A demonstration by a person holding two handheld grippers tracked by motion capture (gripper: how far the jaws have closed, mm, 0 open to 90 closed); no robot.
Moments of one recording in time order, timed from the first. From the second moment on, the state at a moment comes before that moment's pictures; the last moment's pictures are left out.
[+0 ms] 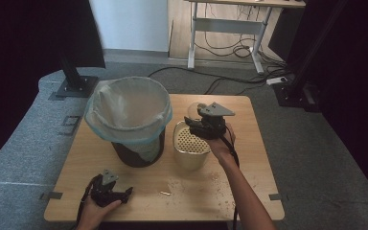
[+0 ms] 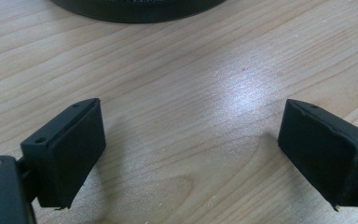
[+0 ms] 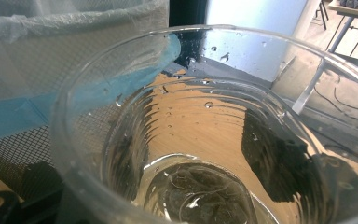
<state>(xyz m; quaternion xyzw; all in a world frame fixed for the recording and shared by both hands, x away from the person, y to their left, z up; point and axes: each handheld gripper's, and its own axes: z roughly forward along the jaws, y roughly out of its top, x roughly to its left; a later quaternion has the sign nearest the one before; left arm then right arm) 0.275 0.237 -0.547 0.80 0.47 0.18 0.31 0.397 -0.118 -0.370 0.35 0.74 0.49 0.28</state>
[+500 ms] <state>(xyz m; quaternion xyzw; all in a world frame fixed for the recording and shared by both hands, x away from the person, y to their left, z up) 0.274 0.237 -0.547 0.80 0.47 0.18 0.31 0.399 -0.113 -0.365 0.33 0.77 0.44 0.33</state>
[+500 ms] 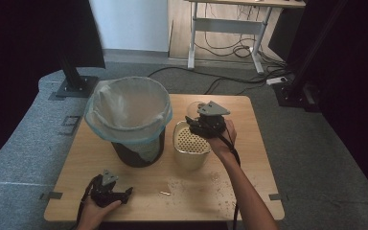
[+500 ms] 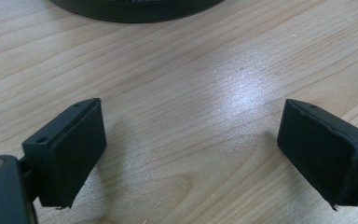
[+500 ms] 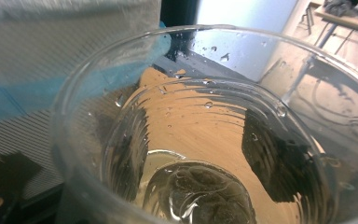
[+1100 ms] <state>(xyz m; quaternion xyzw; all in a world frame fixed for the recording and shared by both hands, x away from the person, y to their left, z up) 0.274 0.237 -0.547 0.81 0.47 0.18 0.31 0.404 -0.097 -0.358 0.25 0.81 0.30 0.44</state>
